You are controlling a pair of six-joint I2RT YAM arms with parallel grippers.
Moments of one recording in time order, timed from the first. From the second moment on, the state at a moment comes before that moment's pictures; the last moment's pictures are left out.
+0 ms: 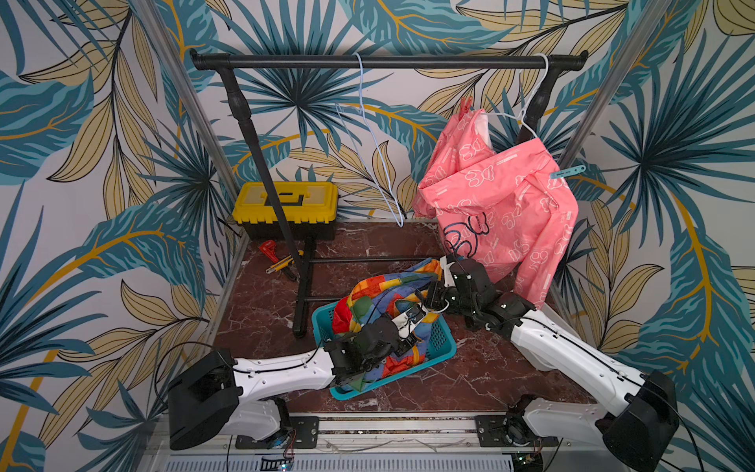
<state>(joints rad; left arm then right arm) -1.08 1.34 0.69 0.29 -0.32 0.12 0.62 1.23 1.01 -0.45 -0.09 0.83</state>
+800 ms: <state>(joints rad) -1.18 0.93 0.59 0.12 -0.34 0.00 0.63 1.42 1.26 -0.55 -0.09 0.94</state>
